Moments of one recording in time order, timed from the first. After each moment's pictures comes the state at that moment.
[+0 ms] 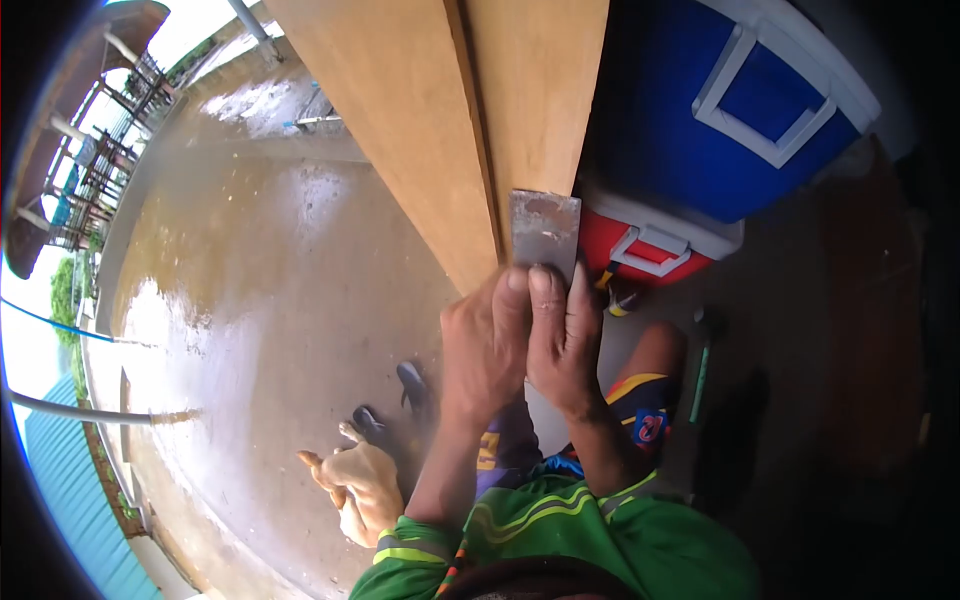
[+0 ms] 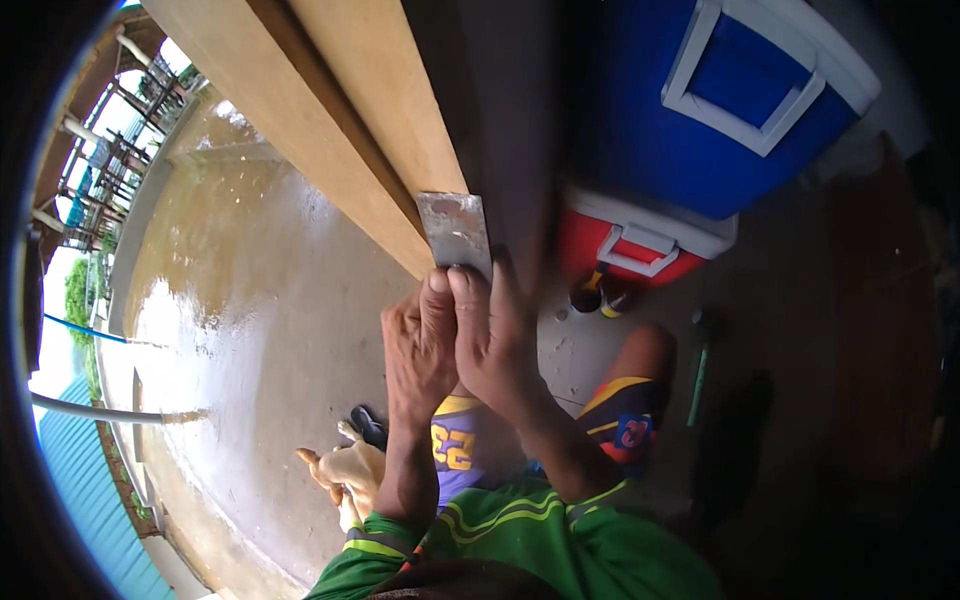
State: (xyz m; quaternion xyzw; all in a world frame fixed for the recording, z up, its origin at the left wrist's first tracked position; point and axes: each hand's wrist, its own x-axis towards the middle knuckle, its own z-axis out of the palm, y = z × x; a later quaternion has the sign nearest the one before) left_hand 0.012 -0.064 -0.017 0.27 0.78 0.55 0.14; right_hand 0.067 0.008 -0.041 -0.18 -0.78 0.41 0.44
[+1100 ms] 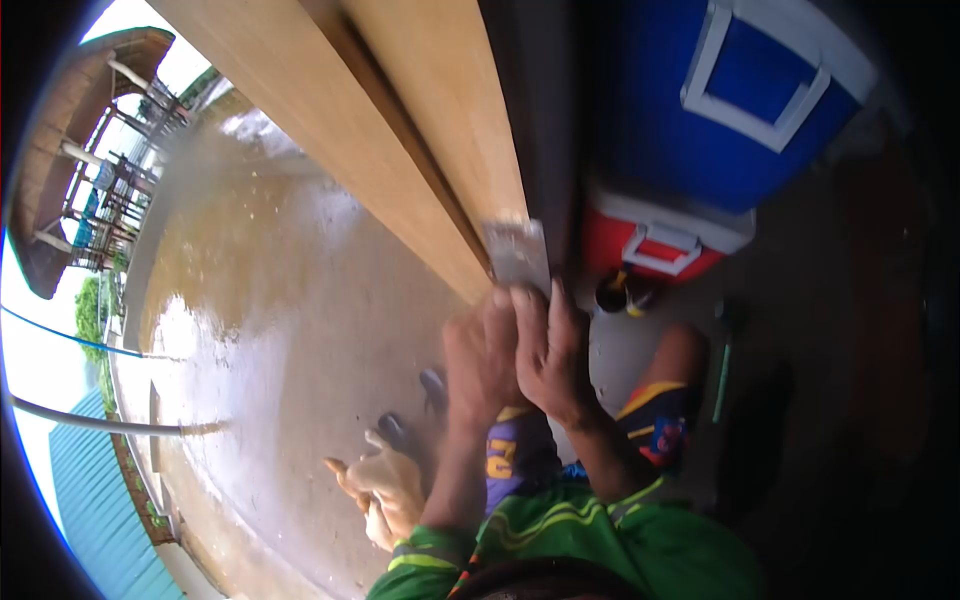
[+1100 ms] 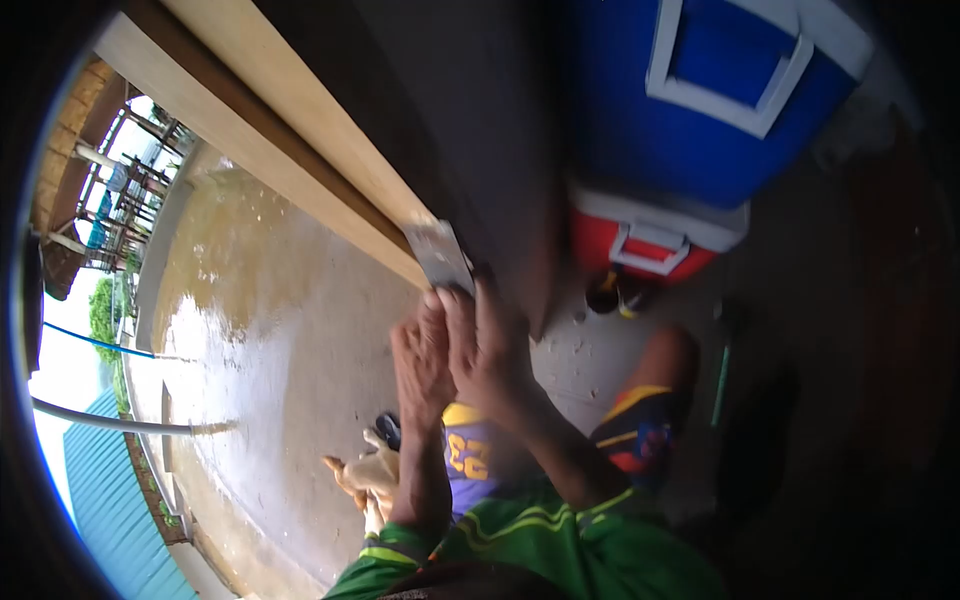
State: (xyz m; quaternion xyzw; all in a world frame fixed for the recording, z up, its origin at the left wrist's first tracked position) left_hand 0.017 -0.058 -0.037 0.30 0.77 0.56 0.08; right_hand 0.068 0.013 -0.046 -0.15 -0.78 0.41 0.45
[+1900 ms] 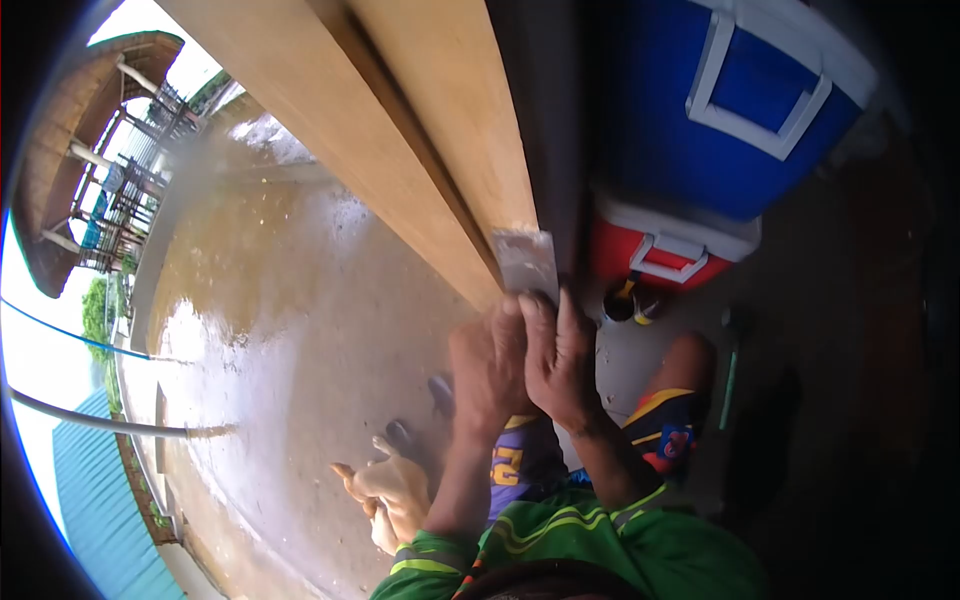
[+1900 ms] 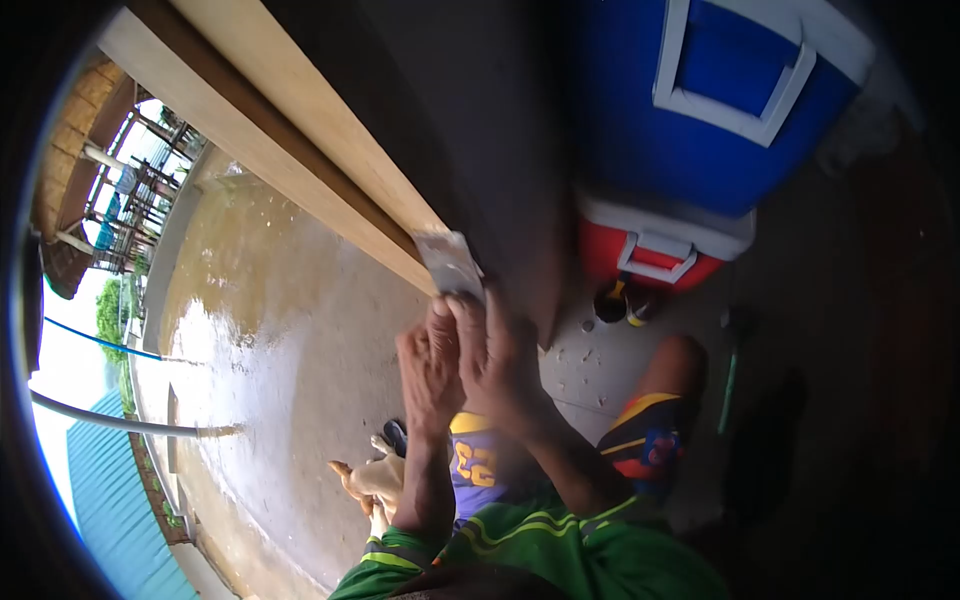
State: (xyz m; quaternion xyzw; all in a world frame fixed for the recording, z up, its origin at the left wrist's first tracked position) left_hand 0.013 -0.061 -0.031 0.28 0.78 0.56 0.08; right_hand 0.066 0.013 -0.040 -0.14 -0.74 0.49 0.43
